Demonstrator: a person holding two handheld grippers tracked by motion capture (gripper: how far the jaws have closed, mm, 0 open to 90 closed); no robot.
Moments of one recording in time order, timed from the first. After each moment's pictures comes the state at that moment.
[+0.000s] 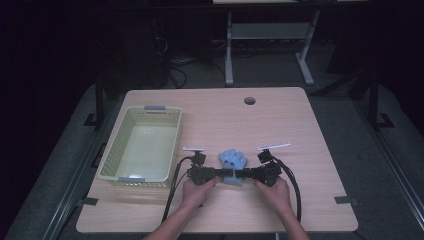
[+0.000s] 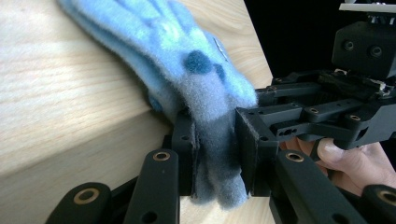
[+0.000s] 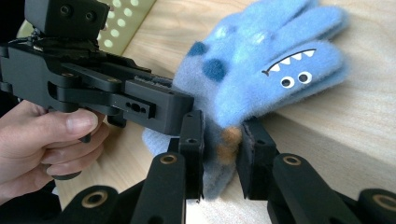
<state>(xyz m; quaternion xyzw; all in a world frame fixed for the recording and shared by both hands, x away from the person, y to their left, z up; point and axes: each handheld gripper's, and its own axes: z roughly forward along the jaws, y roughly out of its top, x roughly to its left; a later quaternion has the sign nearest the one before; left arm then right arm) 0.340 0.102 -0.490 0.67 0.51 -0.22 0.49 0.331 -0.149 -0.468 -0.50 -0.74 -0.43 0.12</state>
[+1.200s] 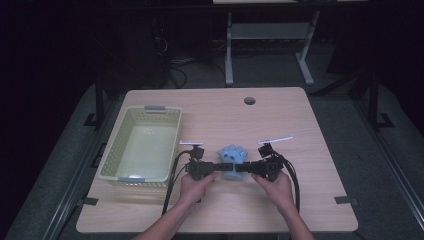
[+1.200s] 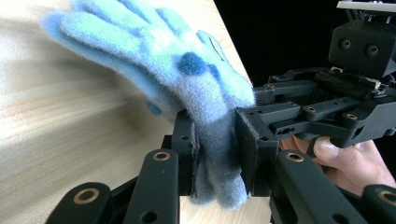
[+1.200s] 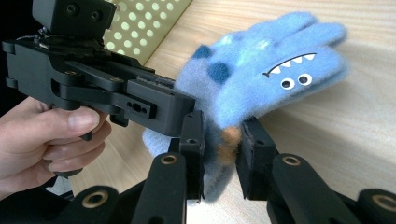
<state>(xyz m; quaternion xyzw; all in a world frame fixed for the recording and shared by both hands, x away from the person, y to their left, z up) 0.342 0.105 -0.463 0.67 0.48 -0.22 0.51 0.330 -0.147 -0.434 -0.48 -0.75 -0.44 0.10</state>
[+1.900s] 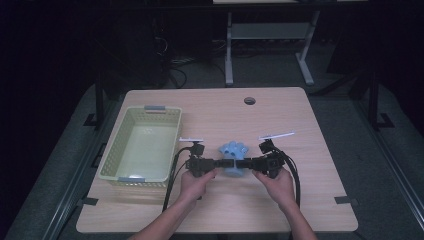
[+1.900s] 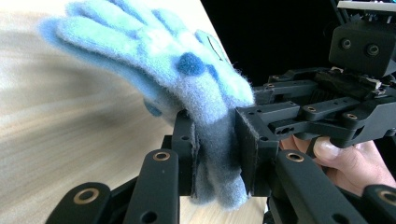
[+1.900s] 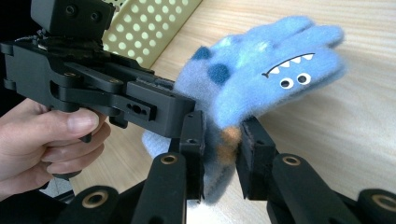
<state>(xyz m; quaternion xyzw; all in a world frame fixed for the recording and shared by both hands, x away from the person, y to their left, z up) 0.347 0.104 -0.450 0.67 0.48 -0.21 0.52 0.333 -0.147 -0.418 -0.48 -0.76 -0.44 0.08</state>
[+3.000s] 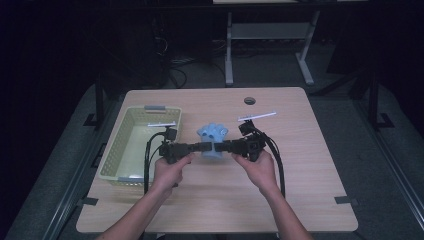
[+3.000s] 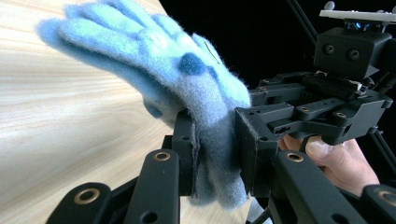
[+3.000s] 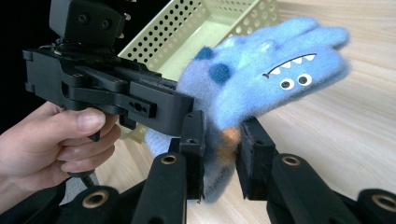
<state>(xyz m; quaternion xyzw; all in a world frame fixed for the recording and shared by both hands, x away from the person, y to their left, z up) 0.353 0.169 -0.390 0.66 0.46 -0.18 0.56 0.350 -0.092 -0.360 -0.43 -0.76 -0.48 0.07</state>
